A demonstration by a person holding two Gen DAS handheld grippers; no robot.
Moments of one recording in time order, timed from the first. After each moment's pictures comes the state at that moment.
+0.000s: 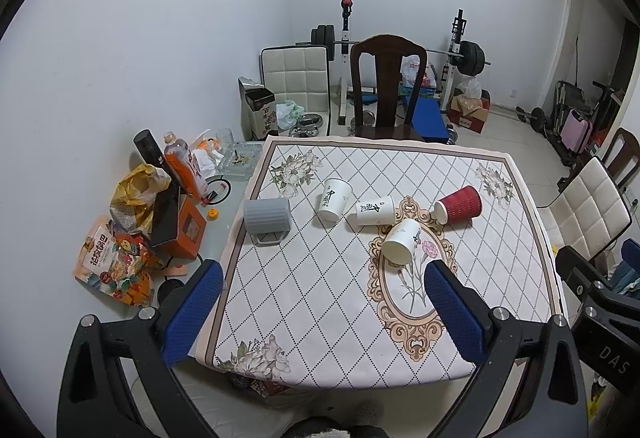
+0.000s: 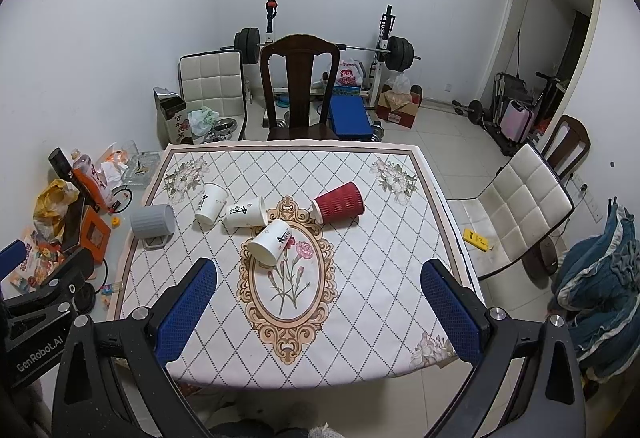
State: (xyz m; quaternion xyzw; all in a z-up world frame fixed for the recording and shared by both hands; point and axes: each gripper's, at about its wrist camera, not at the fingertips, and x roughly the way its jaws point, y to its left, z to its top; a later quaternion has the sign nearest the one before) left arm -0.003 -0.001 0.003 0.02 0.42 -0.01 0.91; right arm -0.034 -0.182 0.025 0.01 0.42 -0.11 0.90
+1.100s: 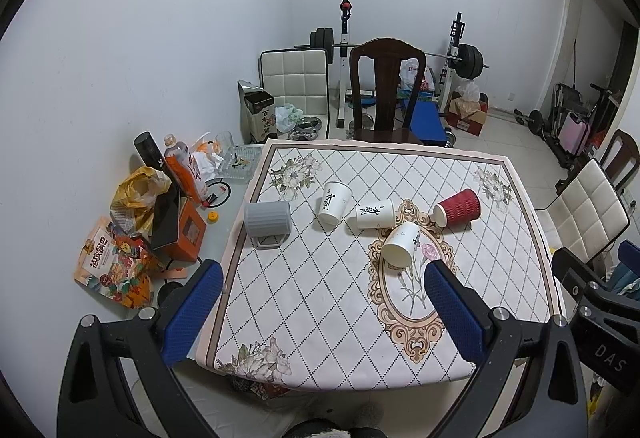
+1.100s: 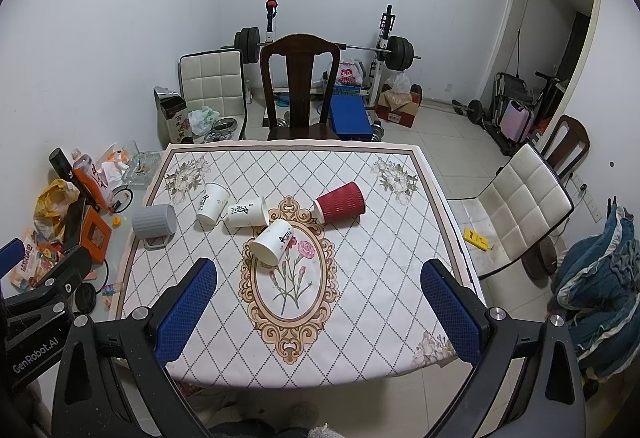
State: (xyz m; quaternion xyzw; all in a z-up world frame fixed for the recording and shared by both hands) left arm -0.004 0.001 0.008 0.02 0.42 -0.01 0.91; right arm -0.035 -0.179 0.029 0.01 0.42 -0.11 0.90
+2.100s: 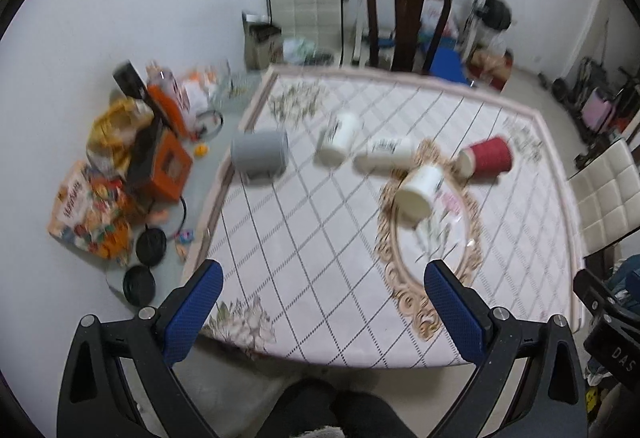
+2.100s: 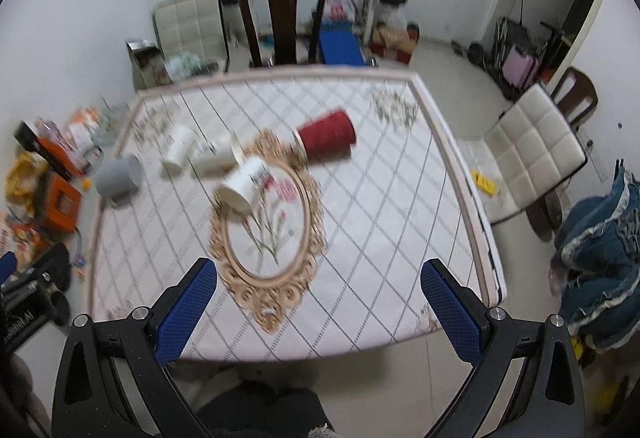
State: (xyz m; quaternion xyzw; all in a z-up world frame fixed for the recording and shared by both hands) left arm 0.041 -0.015 -0.096 0.01 0.53 0.03 0.85; right arm 0.003 -0.227 -0.082 0.04 0.53 -0.12 0.84
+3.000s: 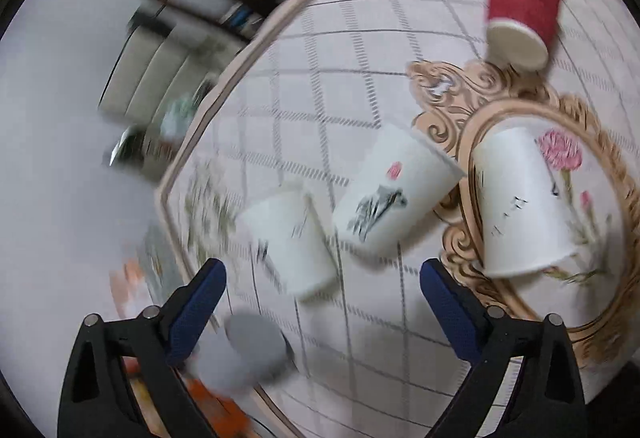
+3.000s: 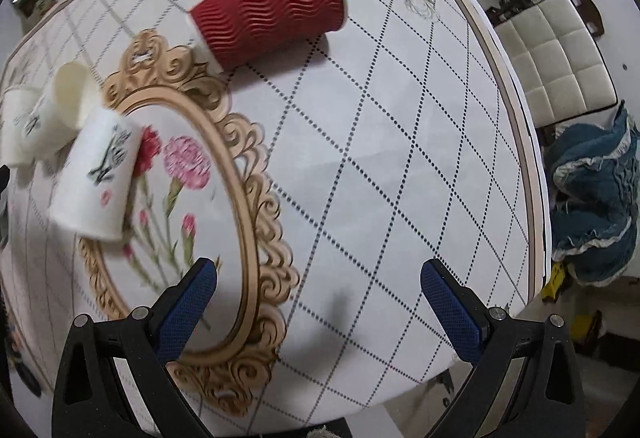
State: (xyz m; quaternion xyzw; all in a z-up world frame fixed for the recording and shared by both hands) left arm 0.273 -0.117 -0.278 0.45 0.51 -0.16 0.71; right arm 0.167 -0.303 -0.318 0.07 0.70 -0.20 0.68
